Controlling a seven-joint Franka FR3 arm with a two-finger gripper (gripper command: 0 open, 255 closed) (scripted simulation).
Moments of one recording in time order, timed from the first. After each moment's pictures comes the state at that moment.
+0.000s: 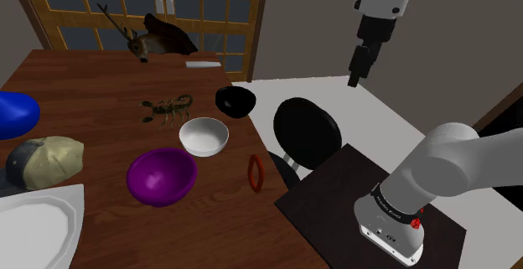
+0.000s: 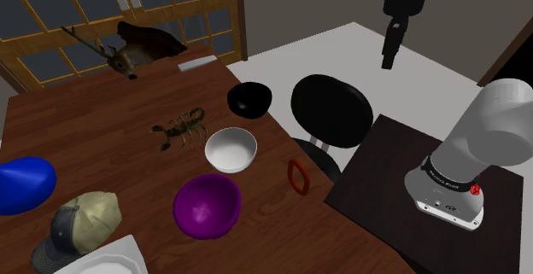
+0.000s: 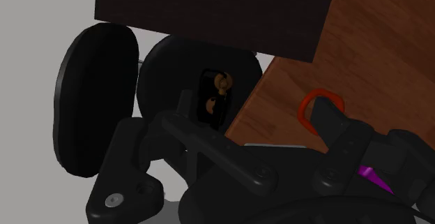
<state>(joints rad) 0.00 -0.78 0.06 -2.41 0.05 1.47 -0.10</state>
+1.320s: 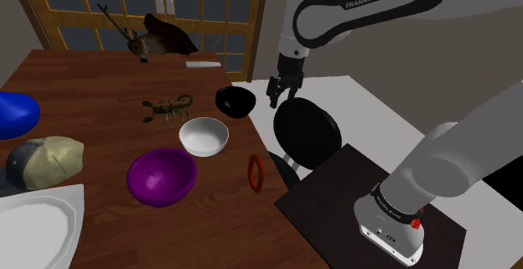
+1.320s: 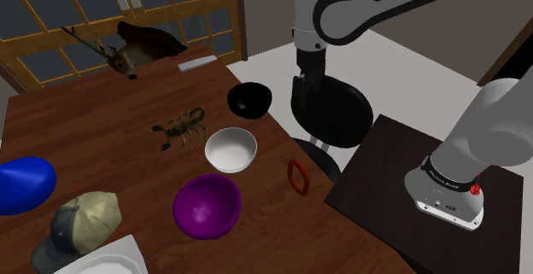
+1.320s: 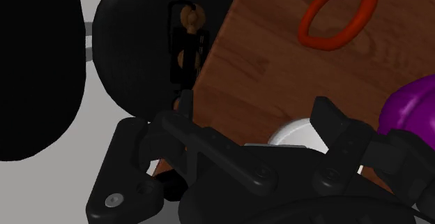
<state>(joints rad) 0.02 -0.21 0.21 -2.35 0.14 2.02 0.10</state>
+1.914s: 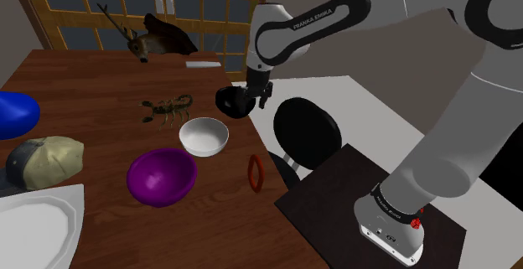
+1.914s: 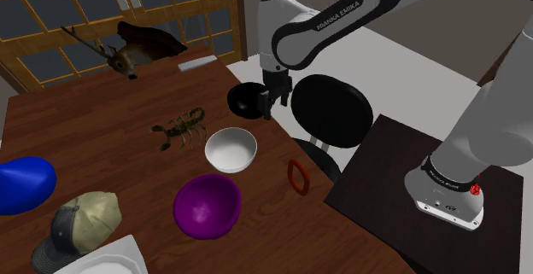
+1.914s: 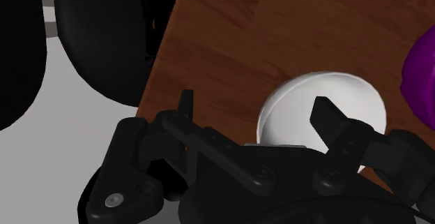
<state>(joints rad) 0.04 0.14 0.24 -2.14 0.10 2.19 0.21</state>
